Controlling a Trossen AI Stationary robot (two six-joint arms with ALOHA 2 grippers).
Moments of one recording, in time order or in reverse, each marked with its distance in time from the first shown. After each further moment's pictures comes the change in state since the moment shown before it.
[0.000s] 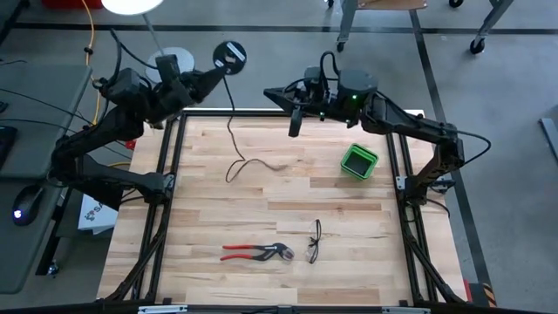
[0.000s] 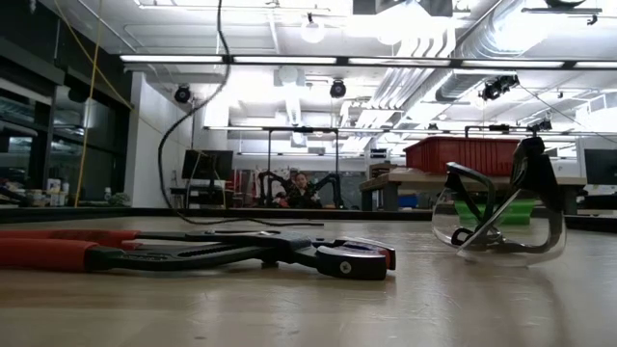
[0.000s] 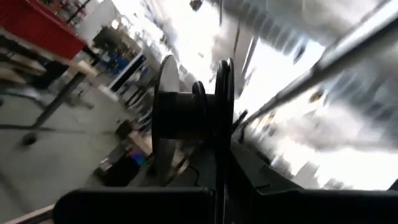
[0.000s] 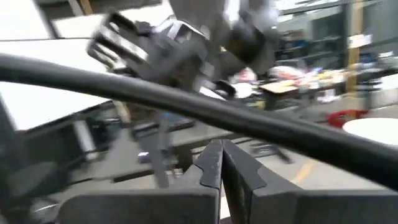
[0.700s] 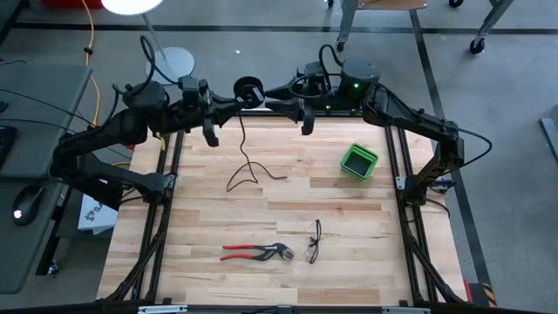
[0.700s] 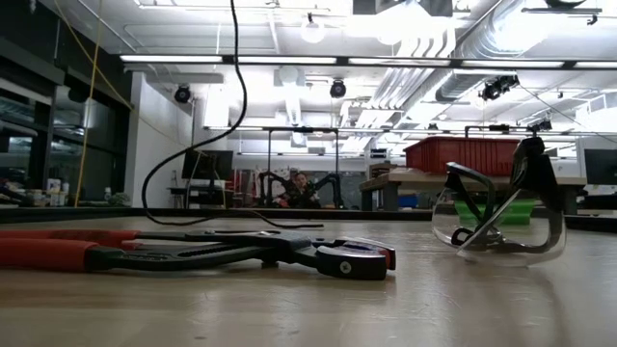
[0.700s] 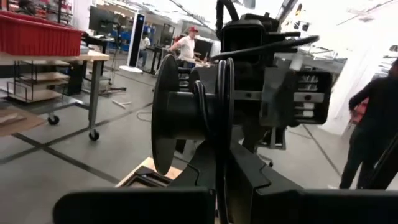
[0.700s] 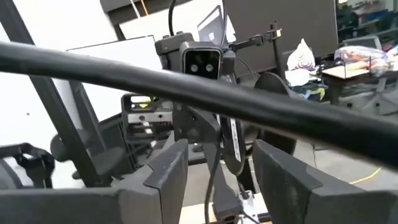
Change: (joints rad) left arm -0.108 0.018 -0.002 -0.232 0.008 0.471; right arm -0.078 -0.003 0.000 0.006 -0.326 0.116
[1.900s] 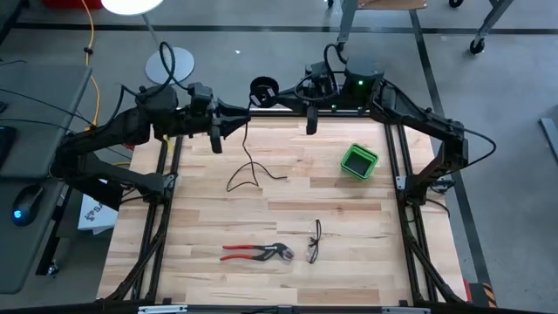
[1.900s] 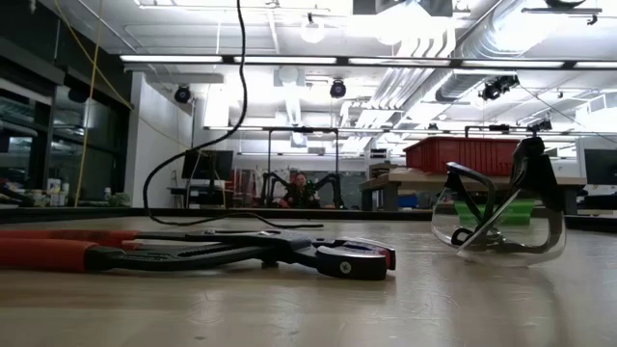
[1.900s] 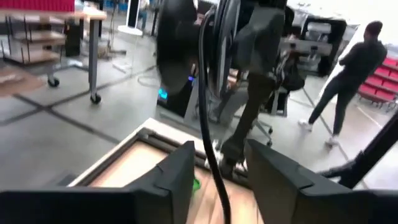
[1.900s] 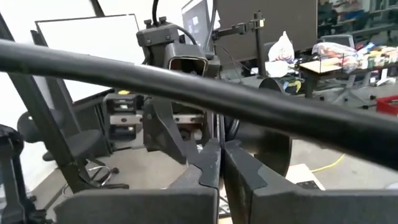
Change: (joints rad) left arm -0.004 0.008 0.000 -0.149 0.031 -0.040; right arm -0.013 -0.038 -0.001 -0.121 0.036 -0.105
